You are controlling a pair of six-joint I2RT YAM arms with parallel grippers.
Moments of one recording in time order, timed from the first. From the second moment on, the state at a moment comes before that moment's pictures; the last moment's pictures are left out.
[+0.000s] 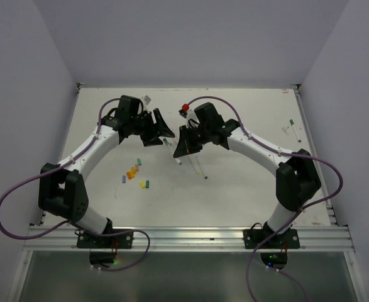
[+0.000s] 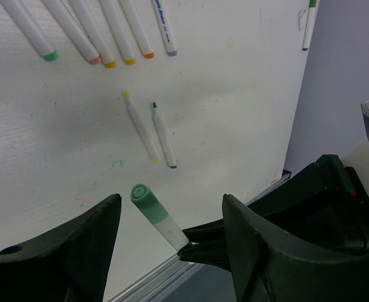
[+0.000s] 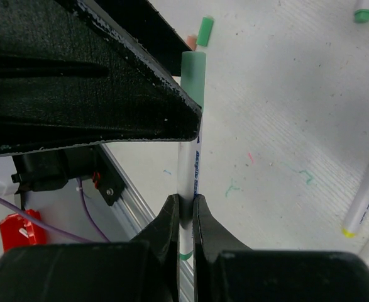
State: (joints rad) left arm -0.32 1.54 1.22 -0.52 0.49 -0.73; right arm 0.66 1.72 1.36 -0.45 -0.54 0.45
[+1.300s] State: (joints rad) left arm -0.31 1.54 1.18 -0.51 0.53 -0.79; right arm 0.69 1.72 1.33 -0.39 -0.54 0.47
